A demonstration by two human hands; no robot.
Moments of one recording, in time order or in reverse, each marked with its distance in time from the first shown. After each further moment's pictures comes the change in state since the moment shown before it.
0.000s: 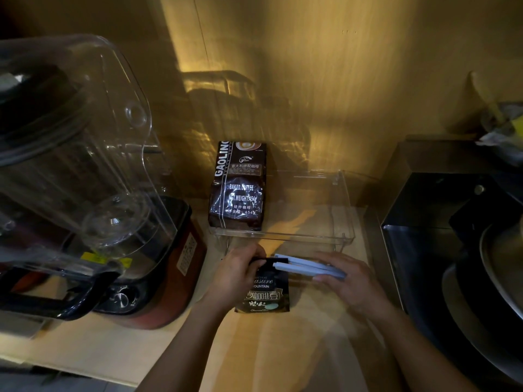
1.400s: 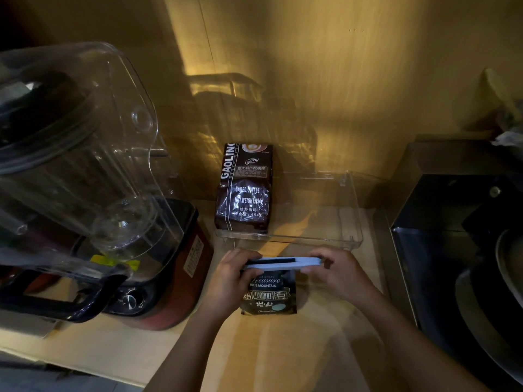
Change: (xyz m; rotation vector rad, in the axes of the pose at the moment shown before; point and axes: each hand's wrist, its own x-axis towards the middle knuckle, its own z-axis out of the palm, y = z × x) left_hand -0.011 -0.013 -0.004 -0.025 0.123 -0.053; right_hand 0.029 -0.023 0.016 0.102 -0.073 0.195
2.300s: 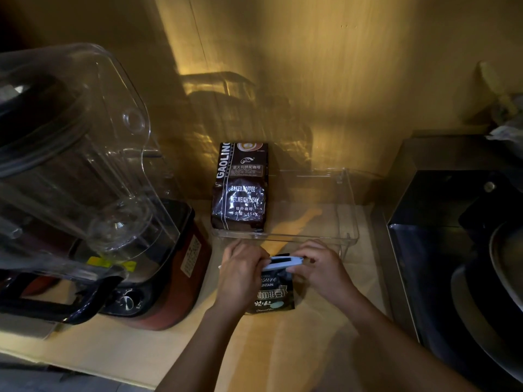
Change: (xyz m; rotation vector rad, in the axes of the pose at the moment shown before) left_hand 0.009 0.020 0.016 0.214 0.015 0.066; right_hand 0.009 0.000 0.023 0.037 0.103 -0.130
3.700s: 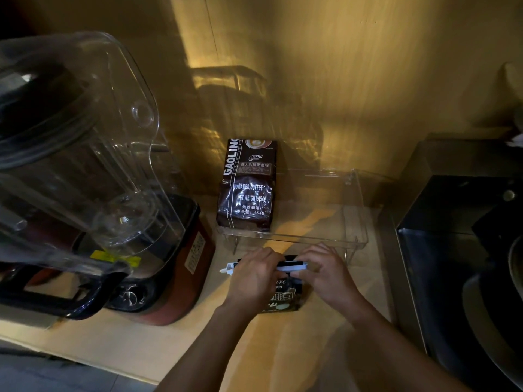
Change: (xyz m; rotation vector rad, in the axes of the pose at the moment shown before) left_hand 0.001 0.001 0.012 0.077 -0.081 0.099; right_hand 0.000 -0.008 0.002 -0.085 -0.001 -0.071
